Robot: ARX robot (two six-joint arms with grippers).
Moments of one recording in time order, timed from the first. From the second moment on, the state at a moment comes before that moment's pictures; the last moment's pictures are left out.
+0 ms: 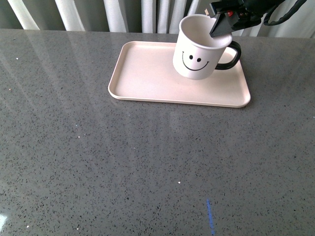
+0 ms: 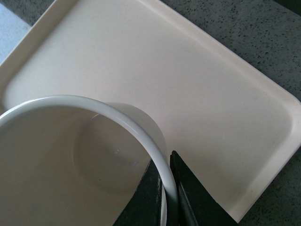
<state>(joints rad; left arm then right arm) 0.00 0.02 0.01 0.00 0.00 0.00 0.07 2.22 1.73 -0.43 -0.26 -0.34</state>
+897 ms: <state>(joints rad) 0.00 0.02 0.01 0.00 0.00 0.00 0.08 2.31 1.79 -0.46 -0.25 -0.42</state>
